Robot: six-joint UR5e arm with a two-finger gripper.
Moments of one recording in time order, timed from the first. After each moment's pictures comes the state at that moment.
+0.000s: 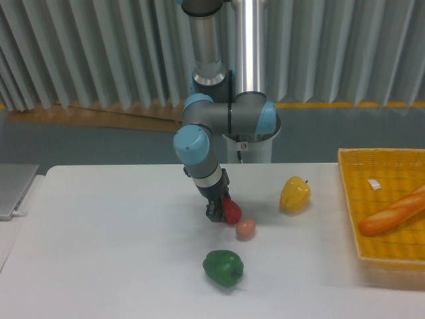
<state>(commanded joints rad) 2.16 -1.81 -1.82 -1.21 1.79 1.72</state>
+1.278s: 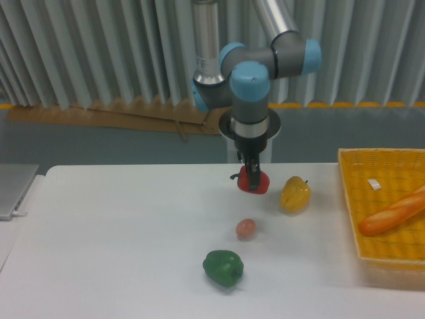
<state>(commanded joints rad) 2.47 -1.56 -1.74 -1.43 1.55 1.78</state>
